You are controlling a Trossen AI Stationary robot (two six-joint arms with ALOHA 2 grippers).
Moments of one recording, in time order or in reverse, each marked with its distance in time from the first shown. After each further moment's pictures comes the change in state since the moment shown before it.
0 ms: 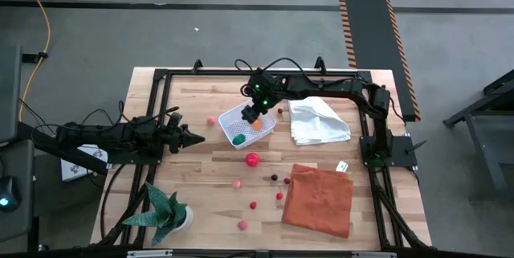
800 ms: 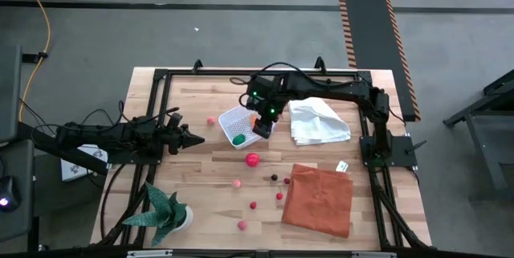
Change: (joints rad) left arm 0.000 0.000 0.000 0.004 0.033 0.026; right arm 0.110 0.000 0.291 -0.559 -0.050 -0.277
